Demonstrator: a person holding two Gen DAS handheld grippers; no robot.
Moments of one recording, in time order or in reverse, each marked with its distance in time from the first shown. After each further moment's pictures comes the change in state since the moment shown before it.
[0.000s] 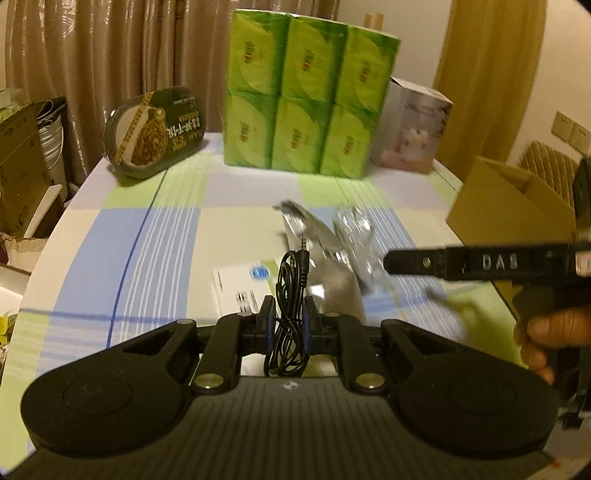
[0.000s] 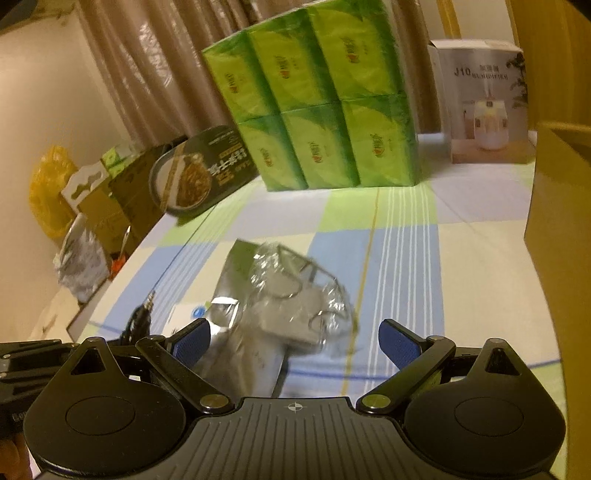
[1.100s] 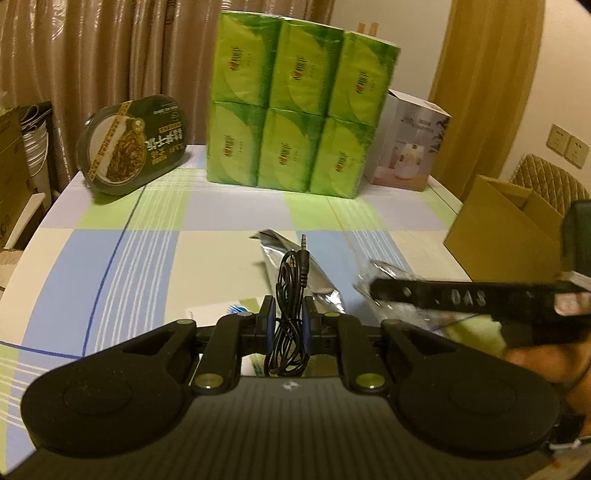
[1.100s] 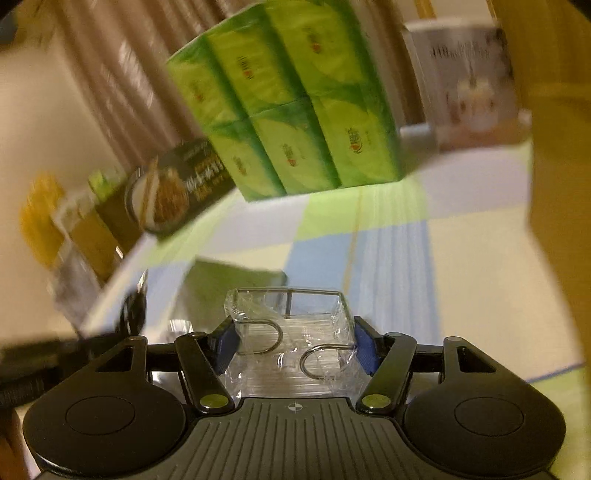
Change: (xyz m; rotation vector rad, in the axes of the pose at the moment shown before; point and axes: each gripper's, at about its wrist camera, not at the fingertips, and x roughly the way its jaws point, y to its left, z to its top) left arm 0.025 -0.005 0.016 -0.002 -0.028 -0.051; right arm 0.013 -0.018 -0.008 0.000 -0.029 -0.051
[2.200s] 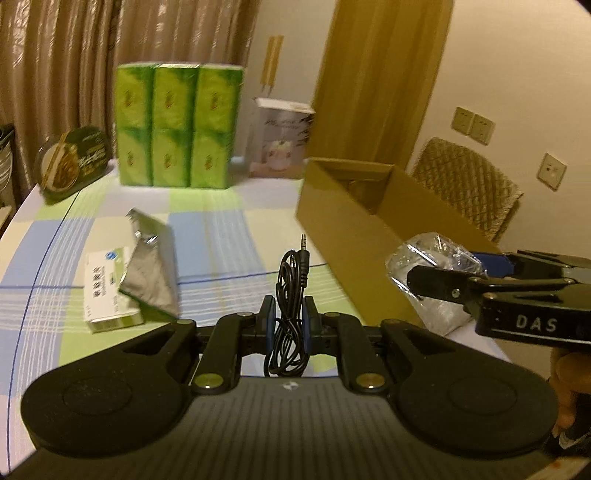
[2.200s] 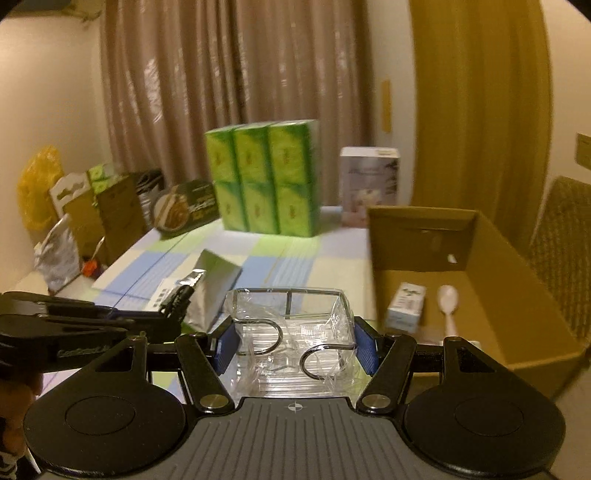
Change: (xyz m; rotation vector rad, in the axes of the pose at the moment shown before) left arm -0.143 -0.168 -0.047 0.067 -0.022 -0.132; right arm -0.272 0.015 -0.073 -0.158 -0.171 -0.173
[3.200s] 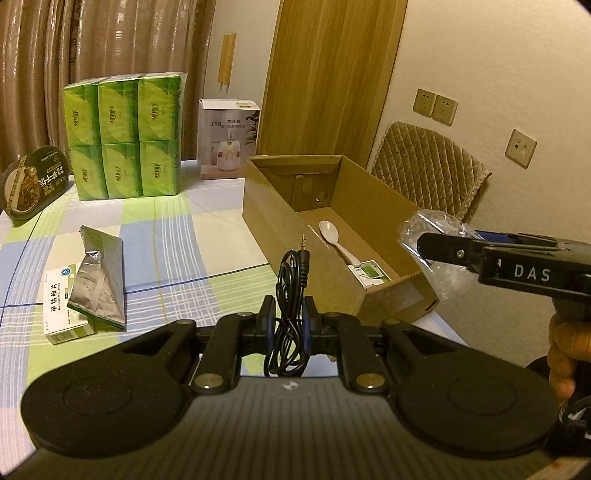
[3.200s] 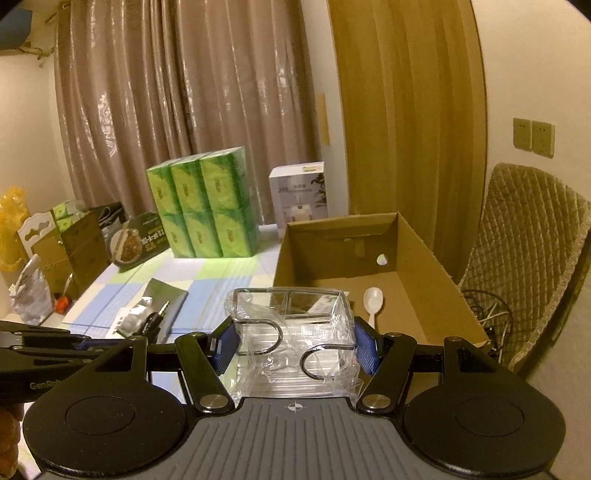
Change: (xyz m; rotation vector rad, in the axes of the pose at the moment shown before) left arm 0.002 -0.067 0.004 0.072 0.029 -0.050; right arm -0.050 -0.072 0.005 0.105 -0.055 -0.093
